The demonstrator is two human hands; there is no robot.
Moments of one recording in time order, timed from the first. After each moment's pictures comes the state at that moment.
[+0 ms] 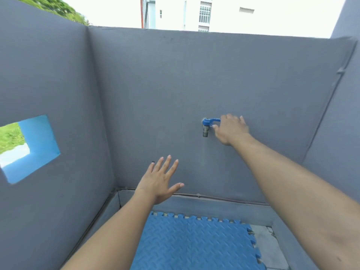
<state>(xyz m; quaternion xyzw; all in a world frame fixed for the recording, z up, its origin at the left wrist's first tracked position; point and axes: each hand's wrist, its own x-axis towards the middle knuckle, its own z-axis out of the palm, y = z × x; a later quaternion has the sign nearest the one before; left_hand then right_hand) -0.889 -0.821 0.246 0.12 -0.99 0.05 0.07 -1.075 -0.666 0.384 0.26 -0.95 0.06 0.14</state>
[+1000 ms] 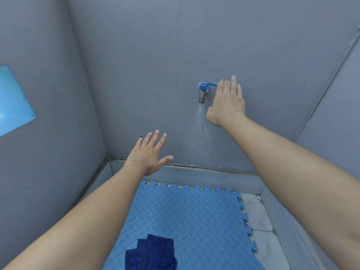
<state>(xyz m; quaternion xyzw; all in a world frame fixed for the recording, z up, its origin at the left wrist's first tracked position) -0.902 -0.836 0.206 0.15 -0.99 0.04 0.04 -1.066 -0.667 0.341 0.24 -0.94 -0.02 0.23</state>
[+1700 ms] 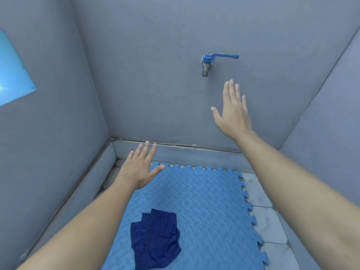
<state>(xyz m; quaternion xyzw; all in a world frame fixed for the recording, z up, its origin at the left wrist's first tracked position) -0.833 -0.821 0.120 0.18 -0.98 -0.04 0.02 -1.050 -0.619 0.246 0.34 -0.90 0.19 0.20</state>
